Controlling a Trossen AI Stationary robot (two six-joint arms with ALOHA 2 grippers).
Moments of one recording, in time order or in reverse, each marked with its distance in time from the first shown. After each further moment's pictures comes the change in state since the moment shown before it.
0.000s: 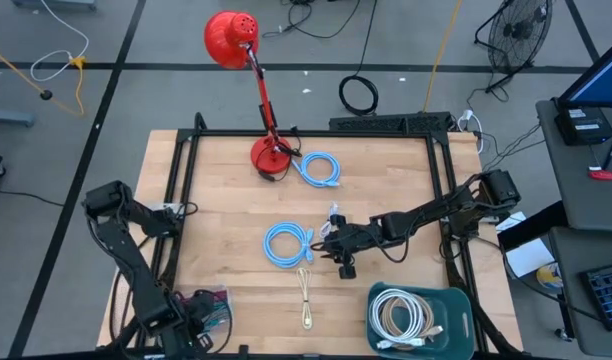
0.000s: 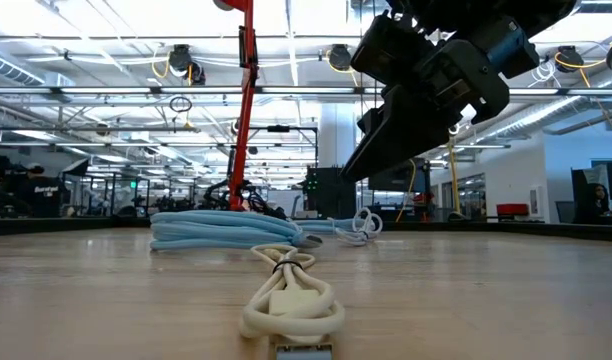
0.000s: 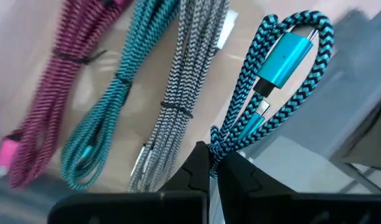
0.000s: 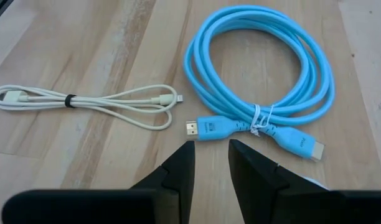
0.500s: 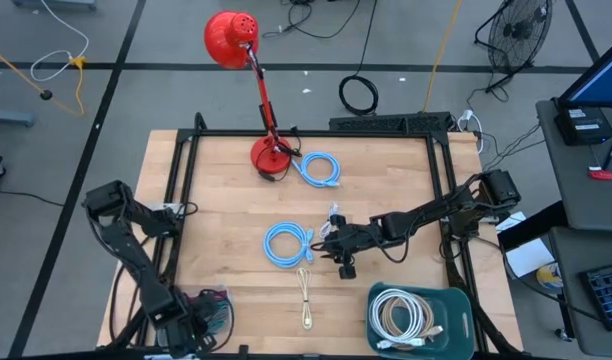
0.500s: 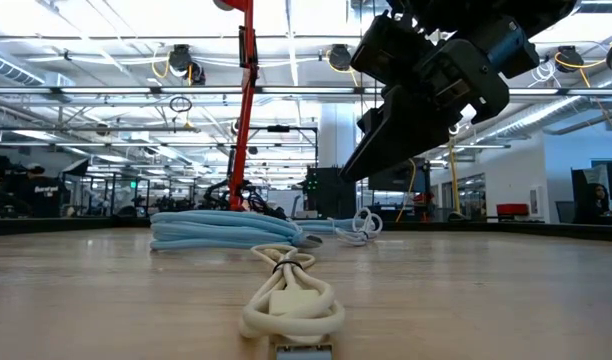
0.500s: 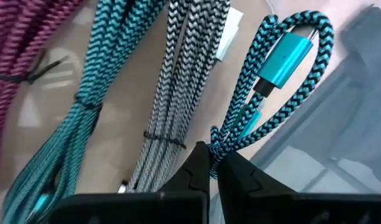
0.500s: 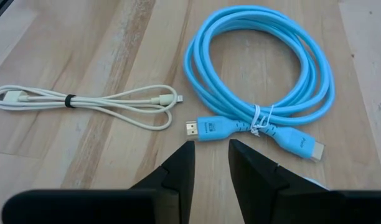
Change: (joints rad) left arm 0.000 0.000 -0.173 0.284 -0.003 0.005; right arm 0.000 0.000 0.000 0.000 0.000 0.000
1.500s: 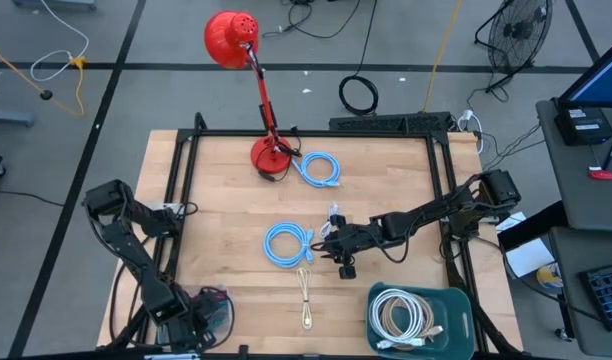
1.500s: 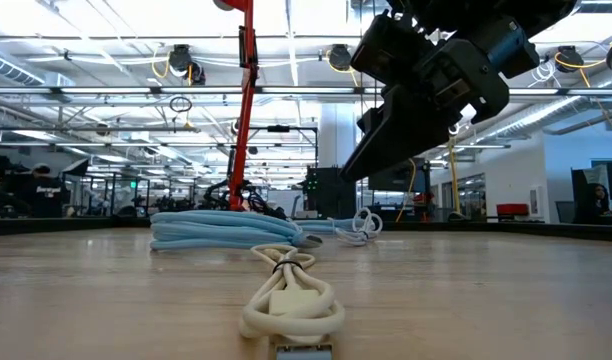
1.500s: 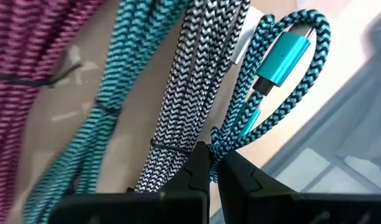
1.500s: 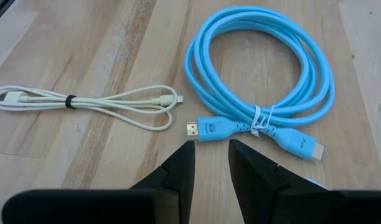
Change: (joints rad) left arm 0.005 -0.002 -0.033 -0.065 0.050 -0.006; right arm 0.000 0.000 0.000 0.002 0.000 0.000
